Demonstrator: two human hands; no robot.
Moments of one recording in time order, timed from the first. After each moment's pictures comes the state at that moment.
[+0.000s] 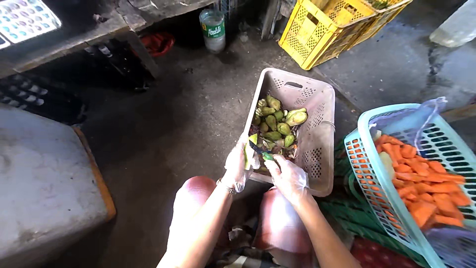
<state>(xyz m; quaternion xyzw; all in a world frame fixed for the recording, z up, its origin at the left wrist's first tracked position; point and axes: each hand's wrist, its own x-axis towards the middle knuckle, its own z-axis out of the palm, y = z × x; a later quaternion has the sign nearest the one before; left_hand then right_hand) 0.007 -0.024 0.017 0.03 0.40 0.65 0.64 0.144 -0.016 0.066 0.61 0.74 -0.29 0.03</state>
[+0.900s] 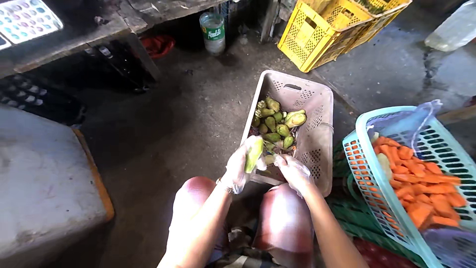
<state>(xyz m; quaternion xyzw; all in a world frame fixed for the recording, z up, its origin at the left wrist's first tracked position) 0.001 -0.029 0.012 0.09 0.37 0.61 0.69 0.168 0.021 0.037 0.64 0.66 -0.38 0.09</state>
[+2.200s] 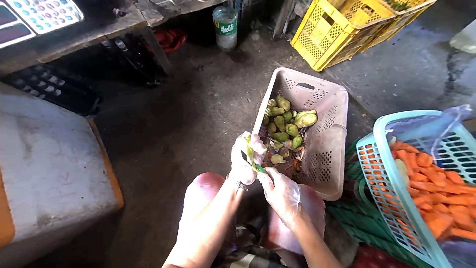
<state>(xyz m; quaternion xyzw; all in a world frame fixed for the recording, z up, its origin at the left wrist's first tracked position) -0.013 -0.030 -0.013 -0.08 0.02 0.71 0.70 0.116 -0.064 0.055 0.56 0.77 -0.30 -0.09</state>
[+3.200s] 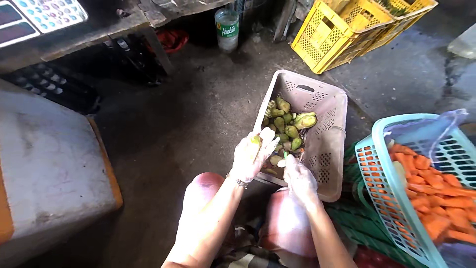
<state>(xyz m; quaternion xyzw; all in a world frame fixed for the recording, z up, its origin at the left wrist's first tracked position) -0.010 -0.015 -0.018 -0.01 0.16 0.72 0.68 0.151 -0.021 0.034 0.63 0.60 -0.46 -0.19</state>
